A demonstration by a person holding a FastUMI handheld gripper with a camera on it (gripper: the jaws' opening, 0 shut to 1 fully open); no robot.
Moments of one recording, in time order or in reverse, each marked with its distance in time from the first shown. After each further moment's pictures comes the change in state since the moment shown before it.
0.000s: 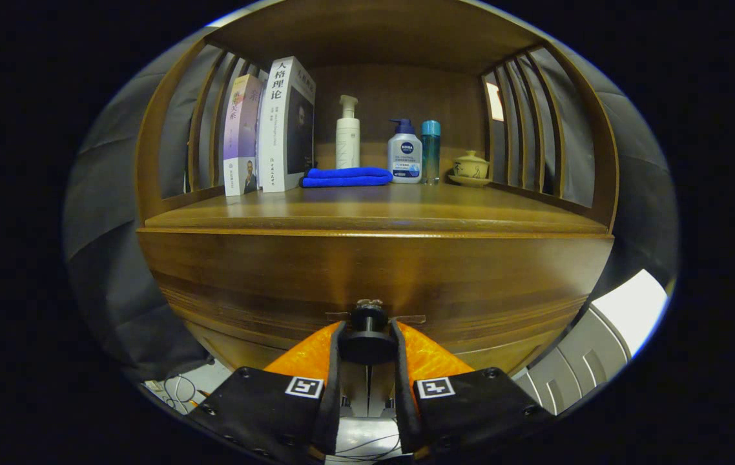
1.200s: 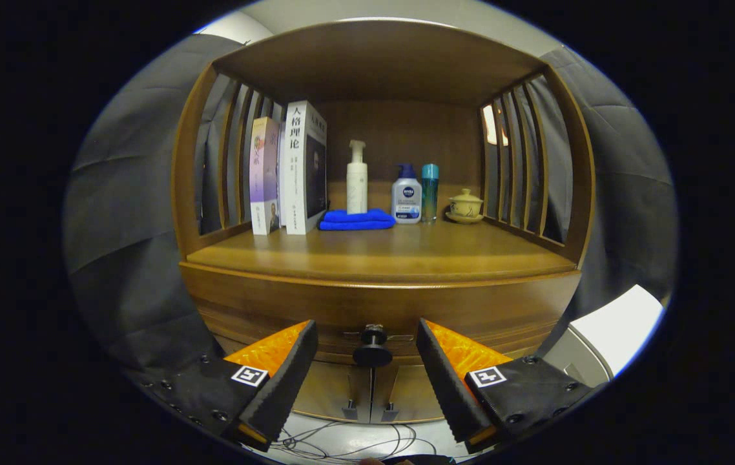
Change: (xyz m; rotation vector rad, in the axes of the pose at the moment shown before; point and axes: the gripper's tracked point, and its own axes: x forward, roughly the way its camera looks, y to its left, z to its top) arm -0.052 -0.001 0.036 -0.040 -0.084 0.028
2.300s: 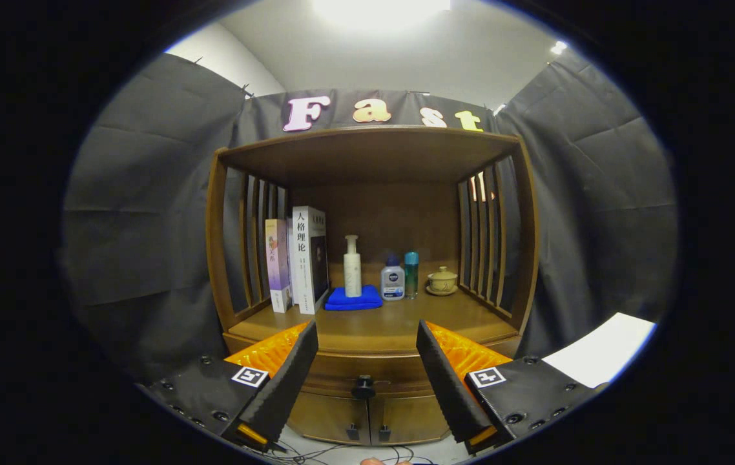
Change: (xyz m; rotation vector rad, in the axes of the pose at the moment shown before) arm -0.109 -0.013 0.116 0.041 -0.249 0.014
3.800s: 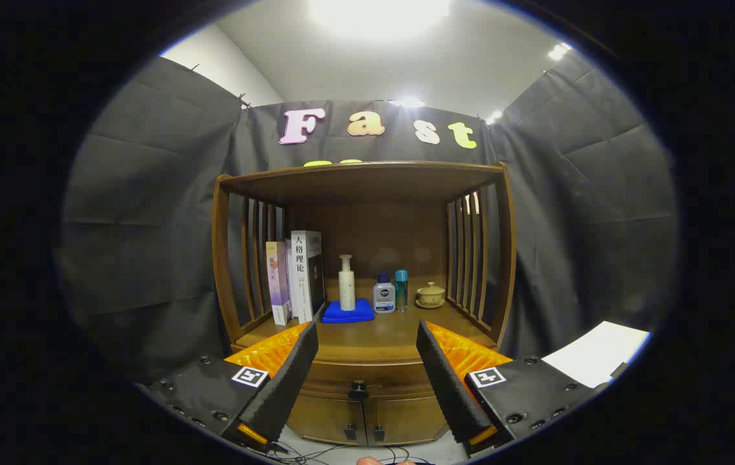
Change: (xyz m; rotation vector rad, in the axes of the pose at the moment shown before) arm -0.045 -0.013 0.052 0.004 -0.046 -0.041
